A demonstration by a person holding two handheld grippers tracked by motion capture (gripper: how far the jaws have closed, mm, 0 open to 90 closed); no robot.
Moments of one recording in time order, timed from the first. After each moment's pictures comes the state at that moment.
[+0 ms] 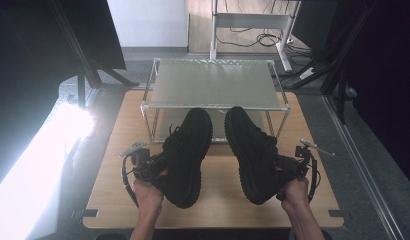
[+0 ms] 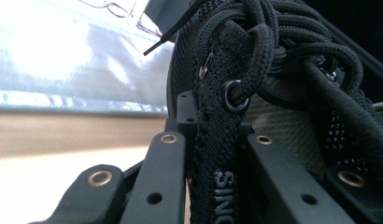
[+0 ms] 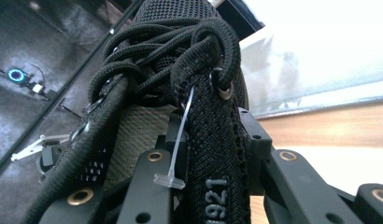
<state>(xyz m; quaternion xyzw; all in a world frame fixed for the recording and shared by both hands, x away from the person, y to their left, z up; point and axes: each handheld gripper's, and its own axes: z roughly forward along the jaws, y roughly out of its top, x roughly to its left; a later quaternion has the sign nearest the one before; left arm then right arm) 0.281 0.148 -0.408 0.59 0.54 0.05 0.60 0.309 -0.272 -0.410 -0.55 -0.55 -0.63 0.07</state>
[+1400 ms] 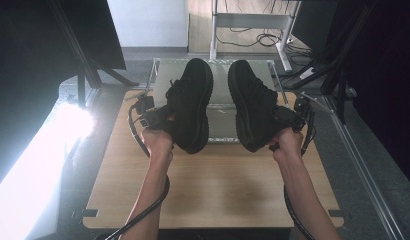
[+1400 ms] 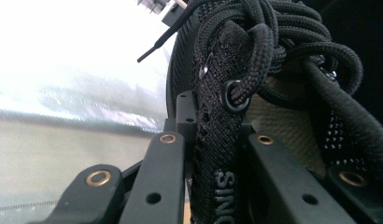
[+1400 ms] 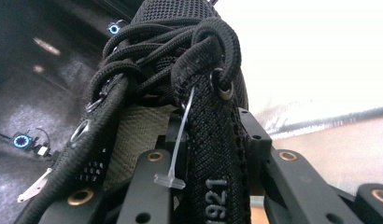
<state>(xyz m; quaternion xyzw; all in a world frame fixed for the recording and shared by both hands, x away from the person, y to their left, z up) 0.387 0.140 -0.335 0.53 0.58 0.04 0.62 0.402 -0.256 -0.337 -0.58 -0.49 -0.65 0.05</state>
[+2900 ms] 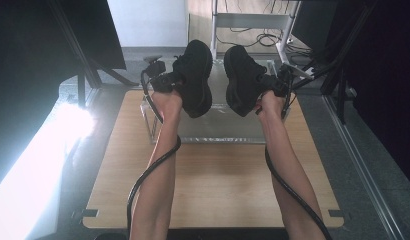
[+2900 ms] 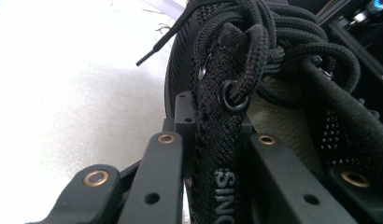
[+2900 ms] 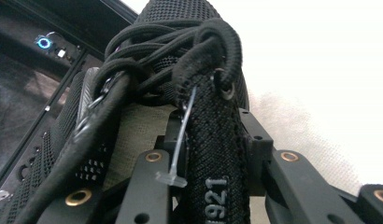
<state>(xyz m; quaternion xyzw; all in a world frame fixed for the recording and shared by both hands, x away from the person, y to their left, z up) 0.494 0.124 -0.306 0.55 0.64 0.09 0.54 0.511 -0.229 -0.324 -0.66 -0.48 -0.58 0.00</state>
